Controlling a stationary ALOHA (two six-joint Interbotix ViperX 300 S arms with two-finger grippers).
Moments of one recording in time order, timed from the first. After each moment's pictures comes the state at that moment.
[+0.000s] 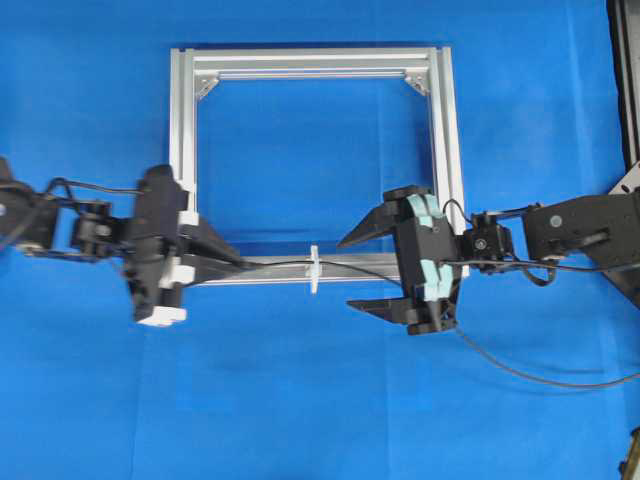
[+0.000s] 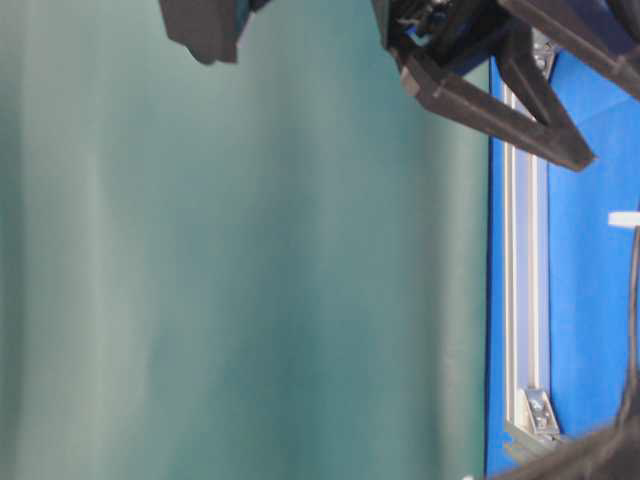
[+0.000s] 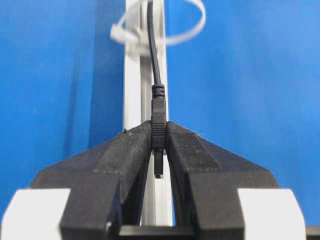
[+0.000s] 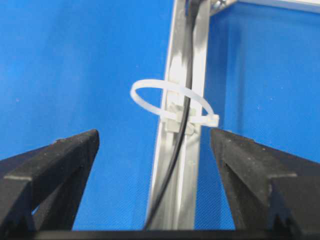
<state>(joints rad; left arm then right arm) -0.14 -0.05 1.01 -0.09 -0.45 -0.10 0.14 -0.03 0.88 0.05 -0.33 0.06</state>
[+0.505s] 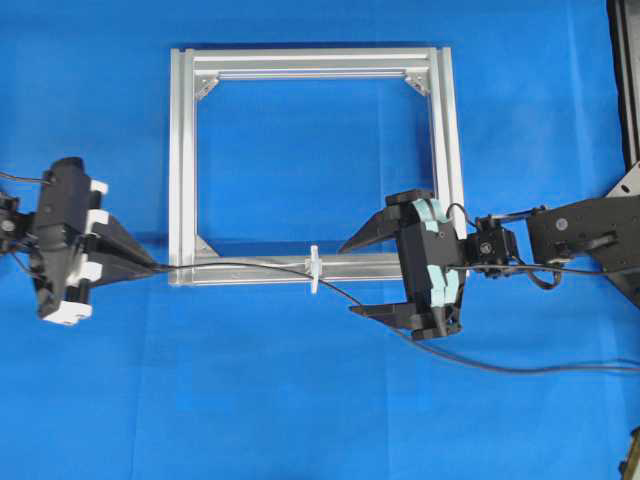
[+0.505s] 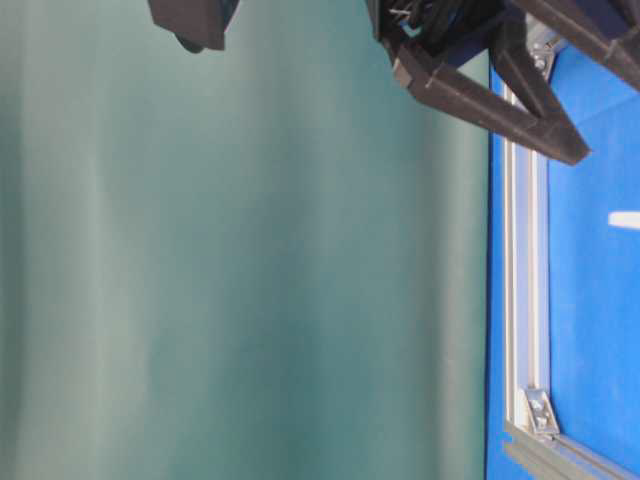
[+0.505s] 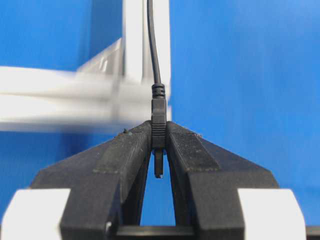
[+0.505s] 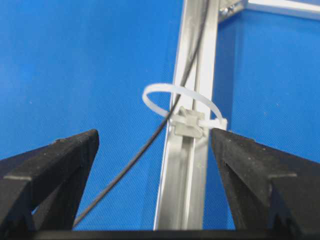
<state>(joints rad) -0.18 -0.35 1.29 -0.09 -0.33 -0.22 0.15 -0.04 0.88 0.05 -0.33 0.06</state>
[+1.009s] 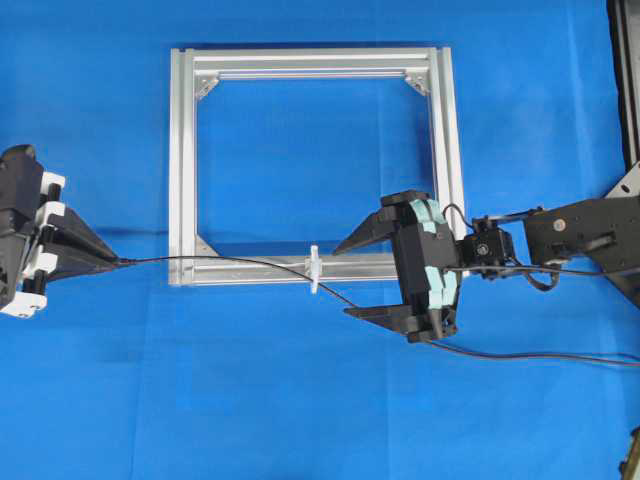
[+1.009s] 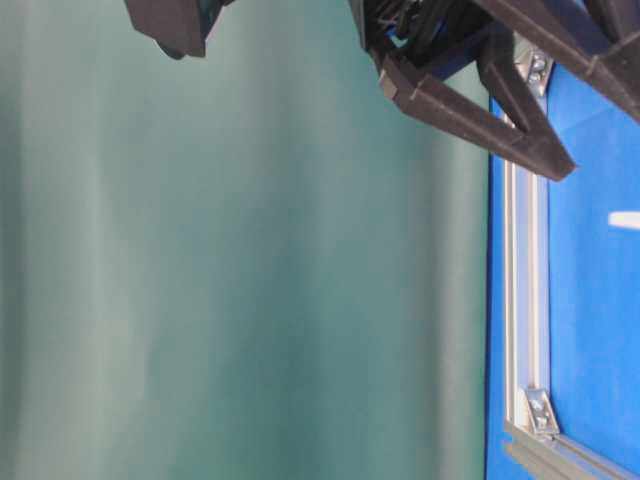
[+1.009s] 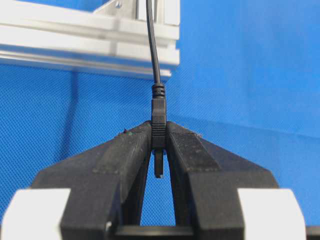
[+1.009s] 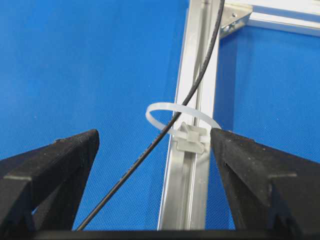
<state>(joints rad) -0.19 -0.57 1.41 -0.08 -0.25 -0.24 0.16 -0.04 0.86 0.05 -0.33 0.06</state>
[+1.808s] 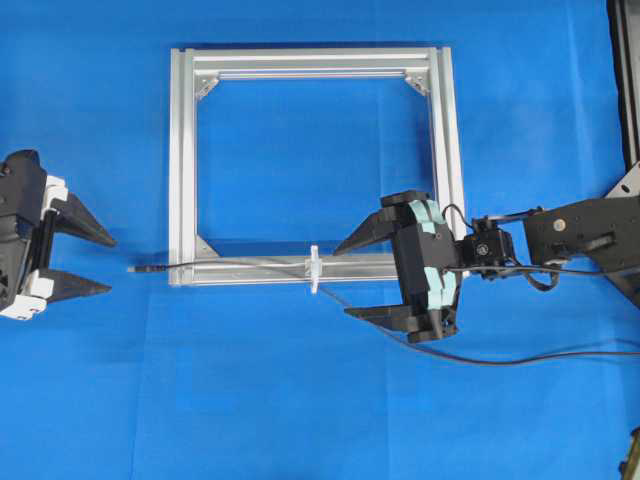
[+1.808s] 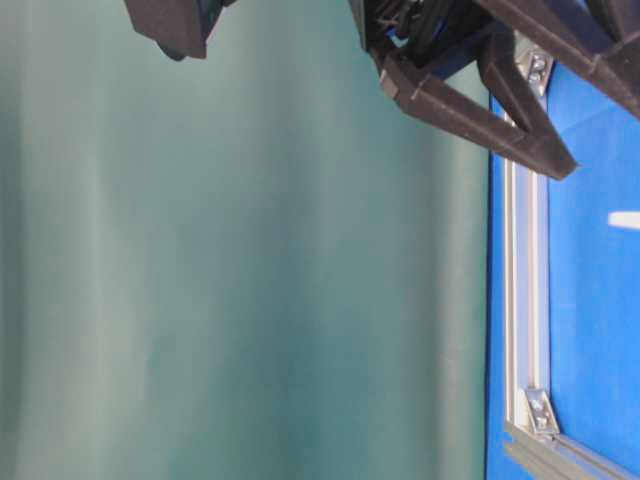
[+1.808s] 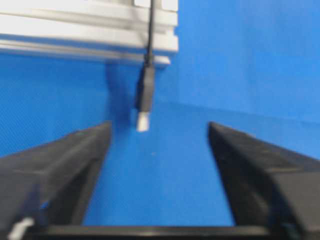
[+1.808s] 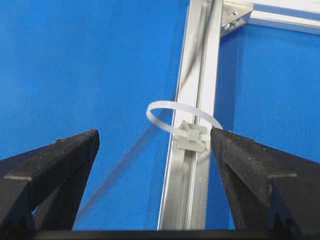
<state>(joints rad) -0.20 -0.56 1.40 -0.08 -0.21 -0.24 0.16 -0.04 0.86 0.05 -0.32 0.06</state>
